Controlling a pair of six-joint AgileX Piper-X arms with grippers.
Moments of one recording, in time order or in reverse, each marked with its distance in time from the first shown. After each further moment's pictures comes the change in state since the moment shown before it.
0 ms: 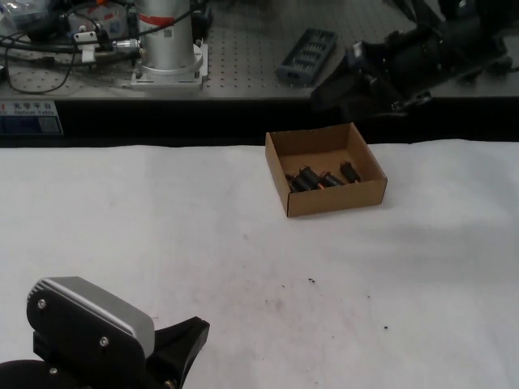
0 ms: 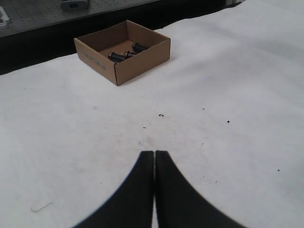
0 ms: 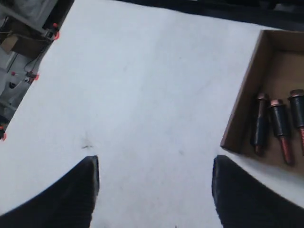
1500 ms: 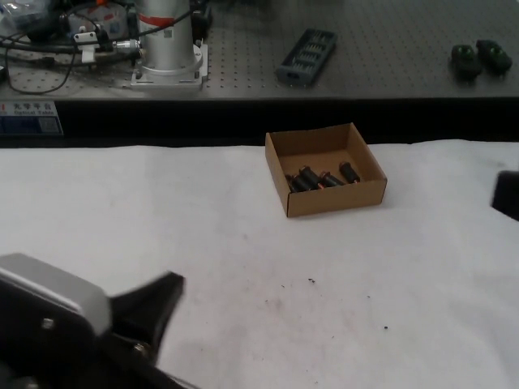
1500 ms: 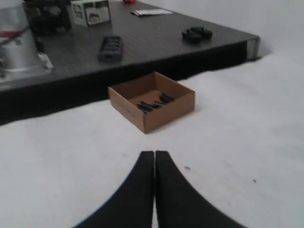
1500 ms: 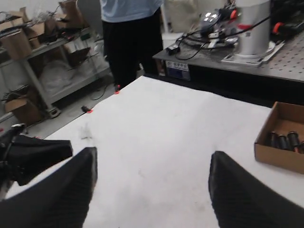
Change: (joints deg) left arm 0.0 -7.6 0.3 -5.9 -9.6 5.0; right arm -0.1 -80.7 65.3 -27.9 2.8 7.4
